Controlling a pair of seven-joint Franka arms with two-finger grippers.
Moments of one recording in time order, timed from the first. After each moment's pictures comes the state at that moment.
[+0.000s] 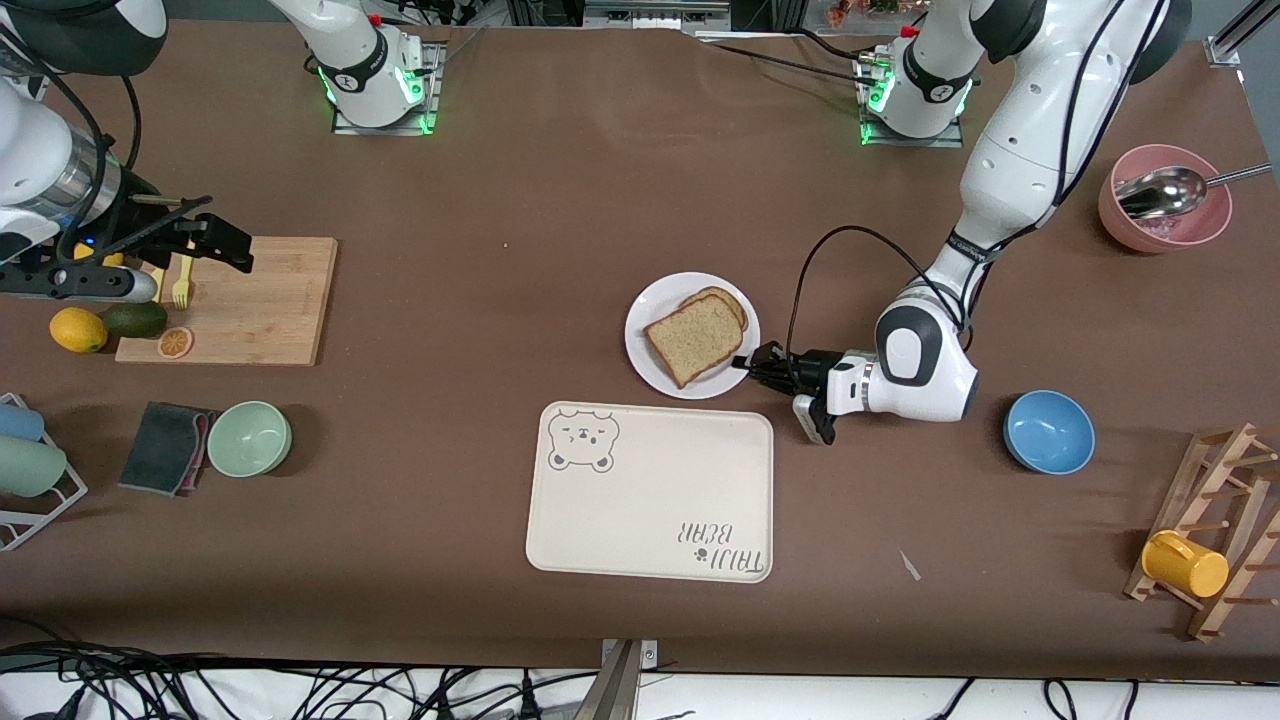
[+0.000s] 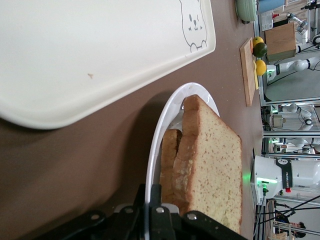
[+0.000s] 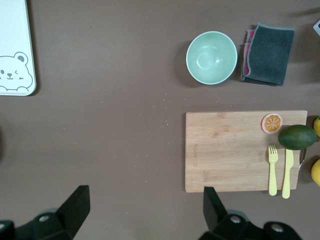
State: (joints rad) left arm -0.08 0.83 -0.20 -1.72 -1.07 2.05 0.99; right arm -0.05 0.05 0.15 -1.66 -0.02 1.63 0.14
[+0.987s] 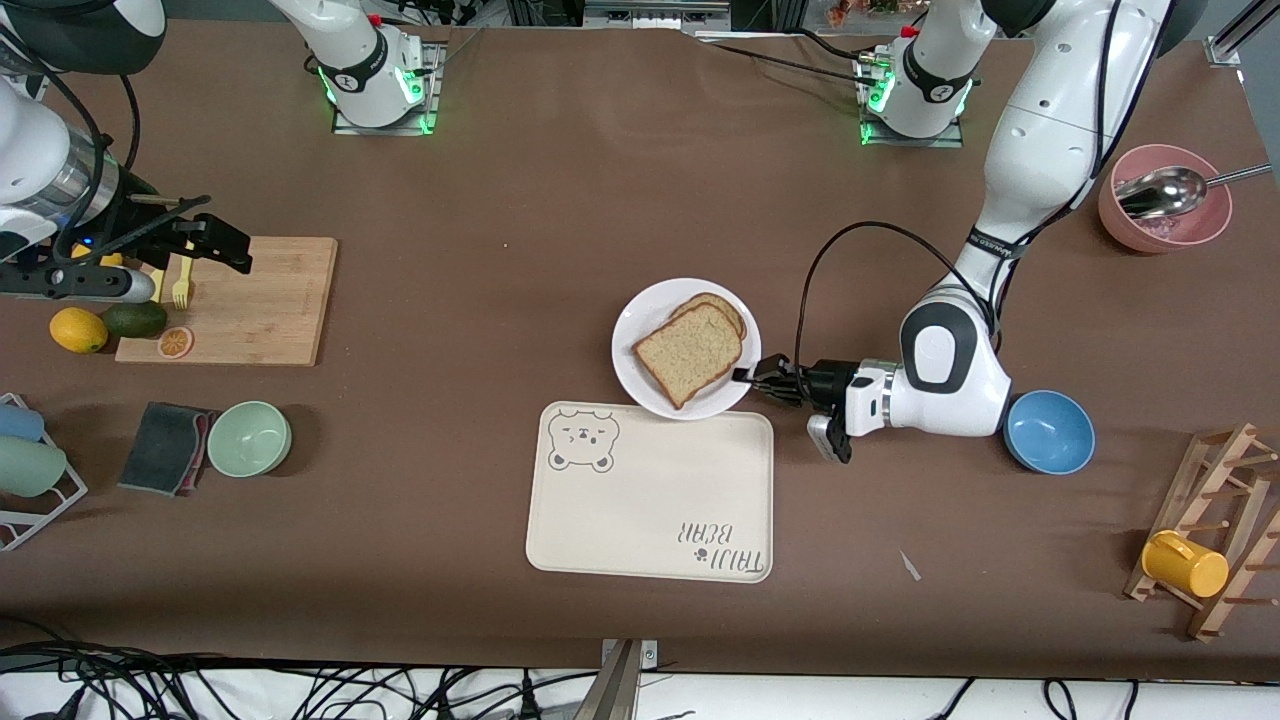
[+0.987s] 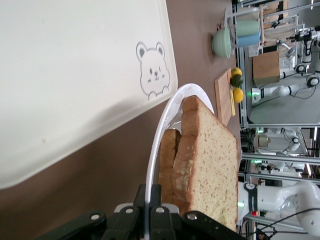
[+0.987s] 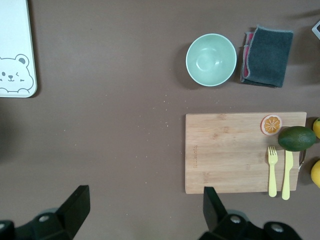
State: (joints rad) left arm -0.08 0.77 -0.20 -1.59 -1.08 1.97 0.75; right arm -0.05 0.05 0.15 -1.65 -0.02 1.63 0.14
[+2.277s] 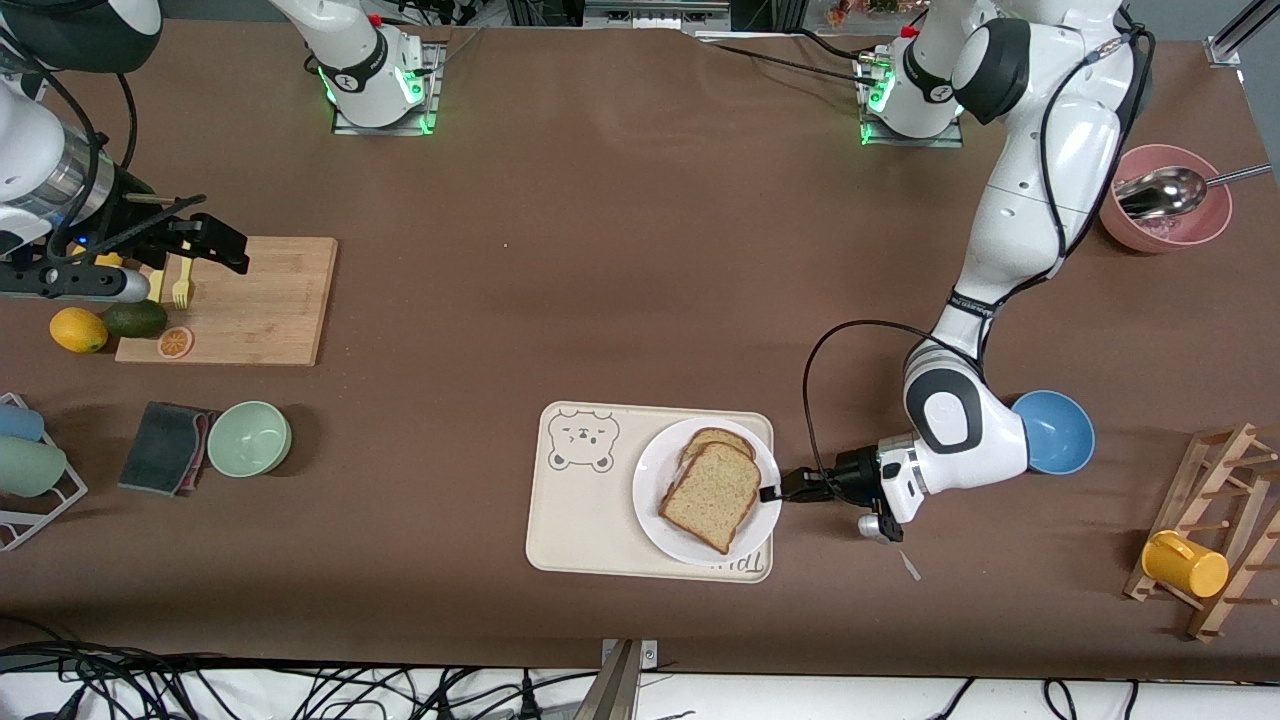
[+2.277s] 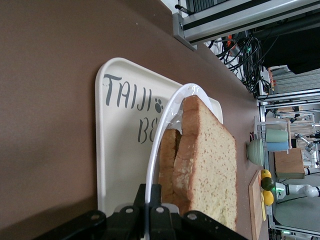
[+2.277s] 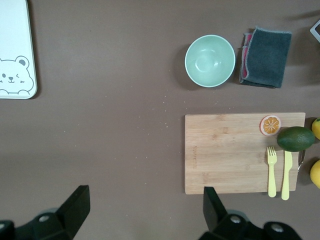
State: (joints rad) left arm -0.06 1.06 -0.18 -1.25 -1.20 2.24 0.69; right arm -0.05 0.05 0.15 -1.65 -0.02 1.63 0.14
